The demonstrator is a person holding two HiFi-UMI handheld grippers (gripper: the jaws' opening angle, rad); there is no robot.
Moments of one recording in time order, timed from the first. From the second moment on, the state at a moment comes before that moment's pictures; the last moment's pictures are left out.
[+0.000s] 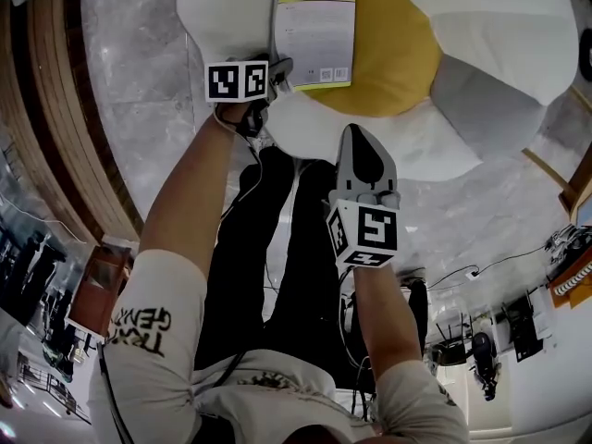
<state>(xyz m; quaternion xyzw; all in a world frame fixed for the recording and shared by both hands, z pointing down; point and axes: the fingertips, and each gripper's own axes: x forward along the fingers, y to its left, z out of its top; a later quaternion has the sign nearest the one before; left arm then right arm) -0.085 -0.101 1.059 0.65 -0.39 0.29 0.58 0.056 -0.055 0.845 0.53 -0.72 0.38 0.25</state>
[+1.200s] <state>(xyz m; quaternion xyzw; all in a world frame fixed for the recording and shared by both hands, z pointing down) -0.060 -0.090 1.060 0.67 -0.36 0.25 0.60 0.063 -0.025 0.862 0.54 -0.70 0.41 0.24</state>
